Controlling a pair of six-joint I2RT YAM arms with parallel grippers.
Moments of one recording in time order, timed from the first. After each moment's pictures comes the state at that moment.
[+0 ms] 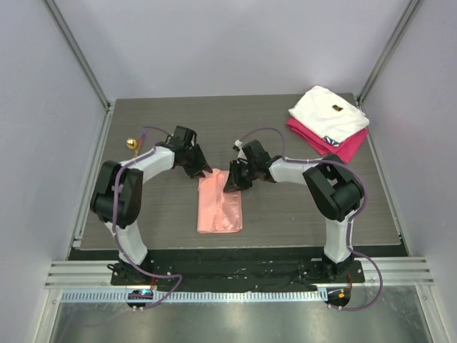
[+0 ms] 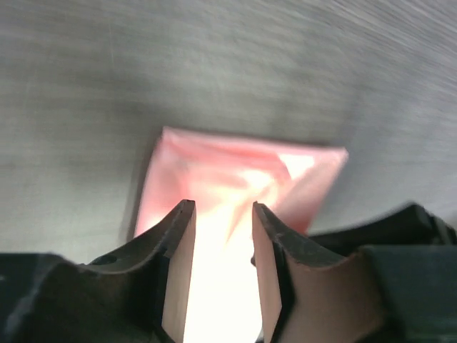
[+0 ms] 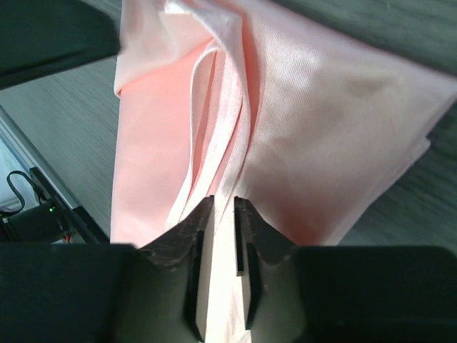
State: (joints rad) left arm -0.35 1.85 1.18 -0.37 0.22 -0.82; right arm 0.62 1.96 1.13 -0.05 -0.48 0.58
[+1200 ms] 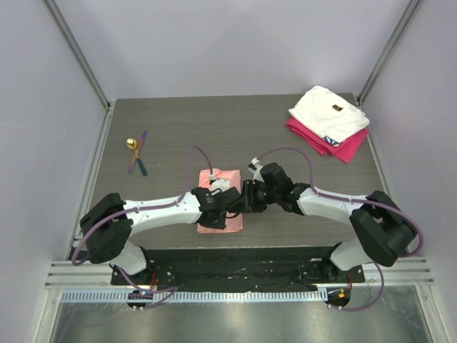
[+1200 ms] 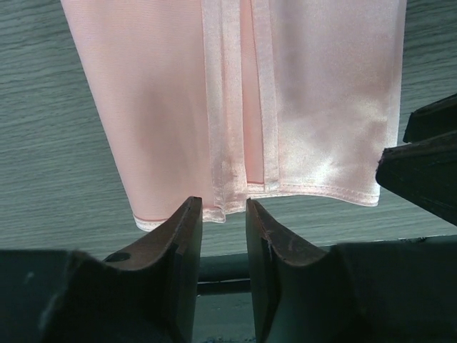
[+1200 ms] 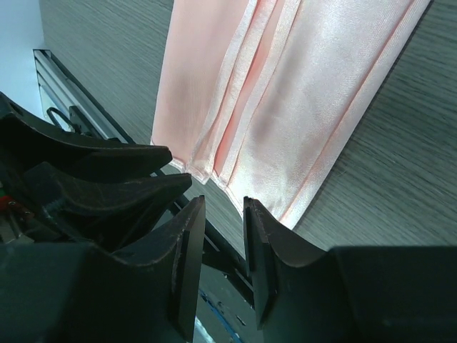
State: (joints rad) left arm -1.09 1.54 0.98 -0.77 -0.36 -0.90; right arm 0.71 1.45 0.66 0.05 -0.44 0.73
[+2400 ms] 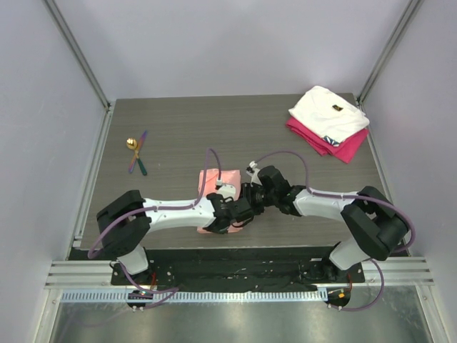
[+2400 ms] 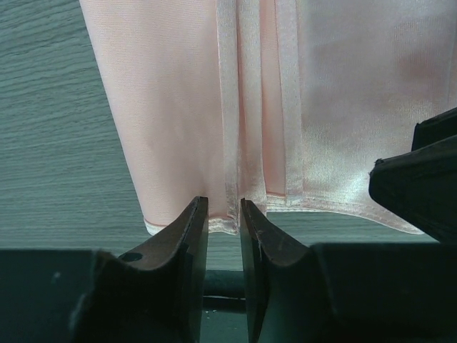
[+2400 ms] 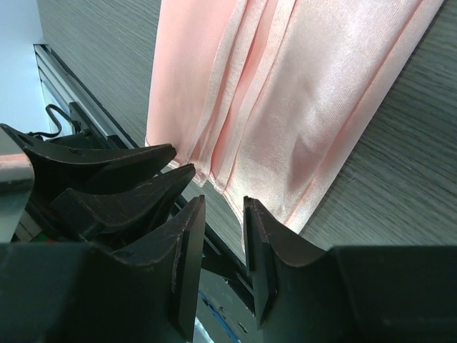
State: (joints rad) left arm -1.17 1.66 1.03 -0.85 -0.49 -0.94; right arm 0.72 1.50 0.64 0.13 -0.46 0.77
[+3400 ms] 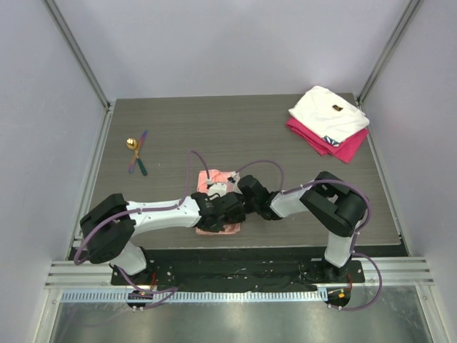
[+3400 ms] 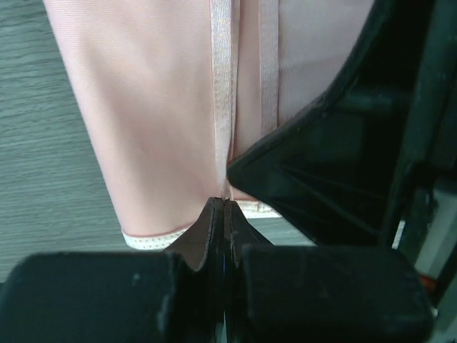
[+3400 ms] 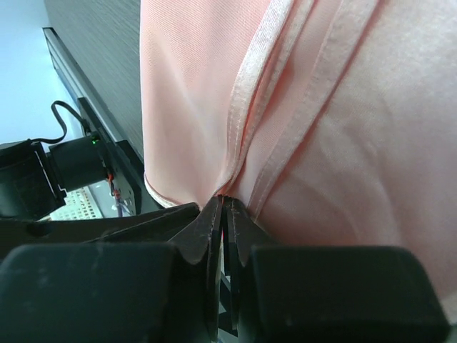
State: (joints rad) left arm -1.10 1.54 0.90 -0.70 -0.37 -0.94; right arm 0.86 1.82 0.71 0.41 -0.49 0.92
